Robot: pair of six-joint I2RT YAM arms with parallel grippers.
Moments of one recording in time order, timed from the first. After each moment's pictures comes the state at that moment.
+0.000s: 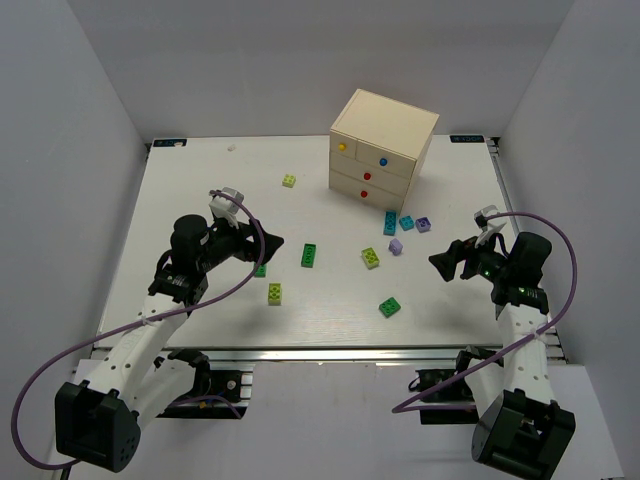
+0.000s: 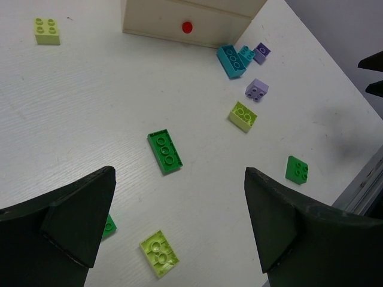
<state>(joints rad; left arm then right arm) -0.29 0.91 0.63 0.02 0.43 -0.23 -0.29 0.82 0.51 -0.22 -0.86 -0.24</state>
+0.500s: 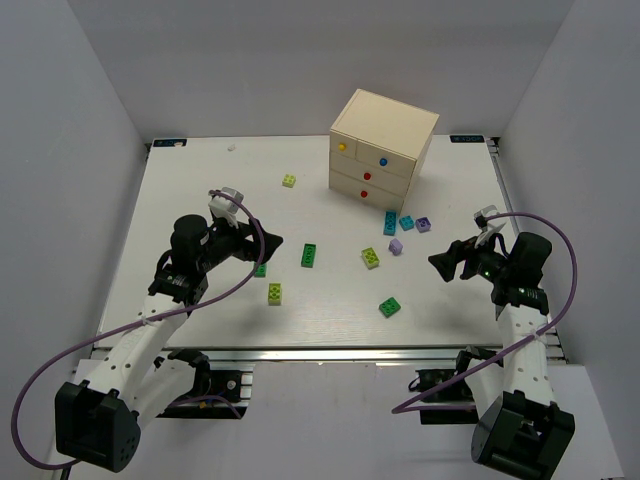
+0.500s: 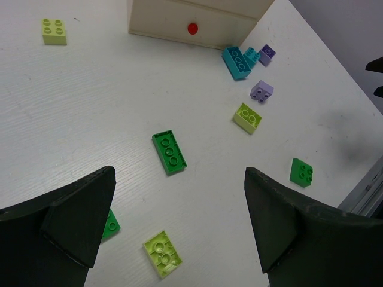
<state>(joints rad) -0.29 0.91 0.63 0.02 0.41 -0.22 -0.29 0.82 0.51 -0.22 -0.88 -0.24</state>
